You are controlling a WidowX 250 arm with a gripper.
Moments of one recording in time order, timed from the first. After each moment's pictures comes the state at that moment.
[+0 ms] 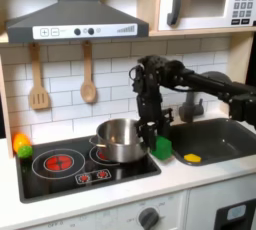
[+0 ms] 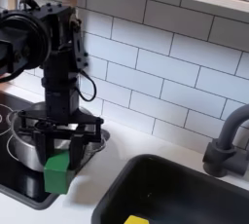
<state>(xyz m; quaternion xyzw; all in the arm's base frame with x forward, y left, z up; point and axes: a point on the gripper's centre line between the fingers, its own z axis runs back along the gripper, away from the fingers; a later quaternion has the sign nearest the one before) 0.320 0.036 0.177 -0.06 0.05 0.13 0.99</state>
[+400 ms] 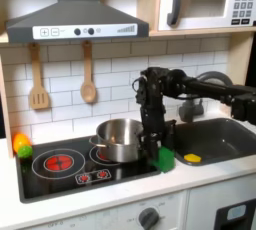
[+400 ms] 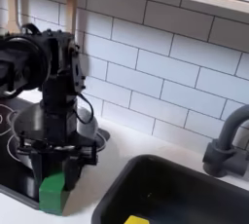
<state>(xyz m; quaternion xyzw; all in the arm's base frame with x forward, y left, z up) 0.310 0.030 0.155 -0.05 0.06 0.10 0.99</state>
